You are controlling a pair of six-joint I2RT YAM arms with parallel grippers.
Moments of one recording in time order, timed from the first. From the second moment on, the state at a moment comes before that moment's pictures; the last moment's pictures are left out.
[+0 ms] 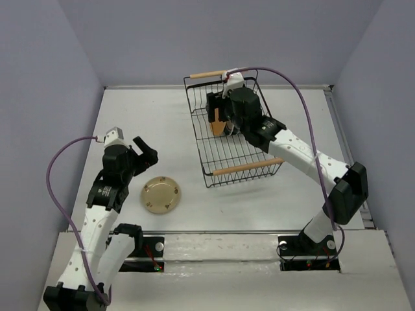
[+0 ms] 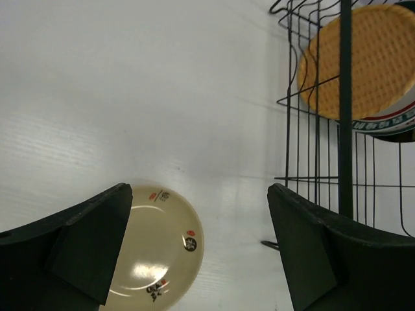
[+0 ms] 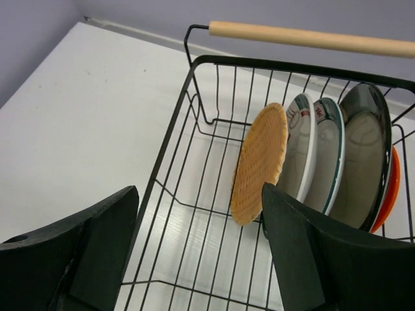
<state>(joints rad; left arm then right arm) -0.16 0.67 0.70 -0.49 -0.09 -0.60 0.73 1.64 1.53 -0.11 0.33 0.14</state>
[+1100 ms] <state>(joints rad) -0.16 1.15 0.47 -0.31 0.13 -0.80 0.74 1.29 1.16 -0.08 0.12 0.30</state>
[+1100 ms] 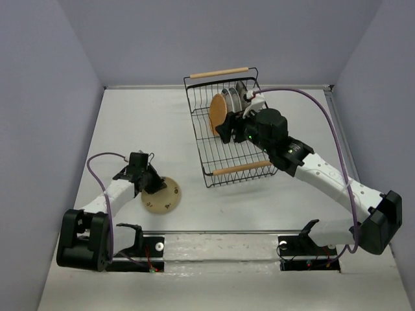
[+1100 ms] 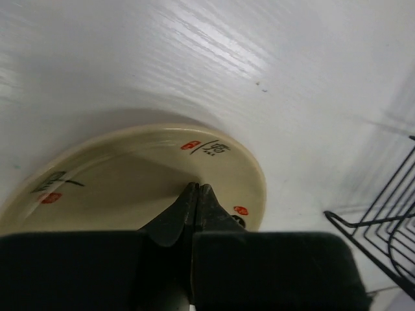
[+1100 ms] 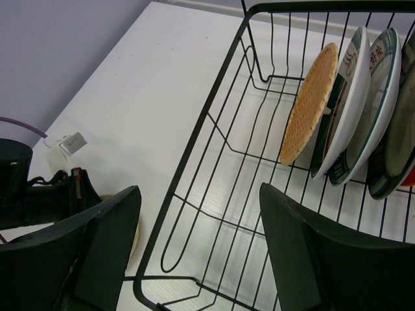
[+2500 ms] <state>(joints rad) -0.08 0.92 0.65 -0.49 -0.02 -0.75 0.74 1.19 1.01 -0.02 0.10 0.35</state>
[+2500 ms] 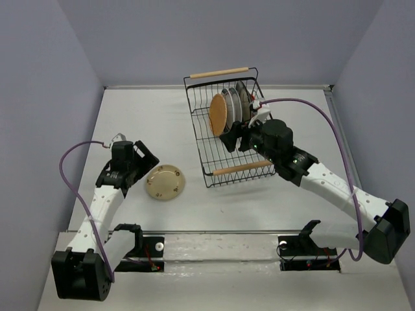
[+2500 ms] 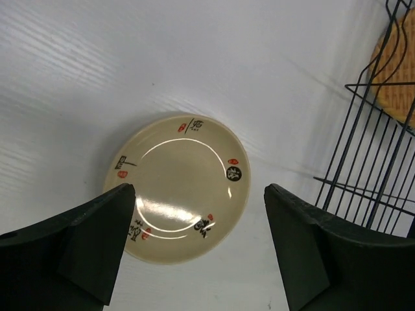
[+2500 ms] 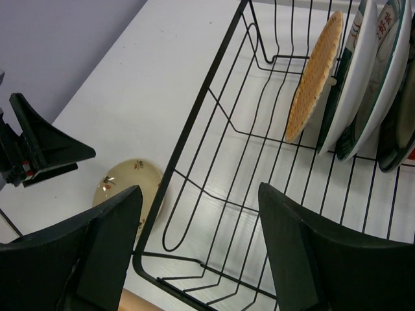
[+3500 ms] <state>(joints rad) -0.08 1.07 0.47 -0.50 -0.05 -0.91 0.74 1.19 1.00 -0.01 0.11 0.35</state>
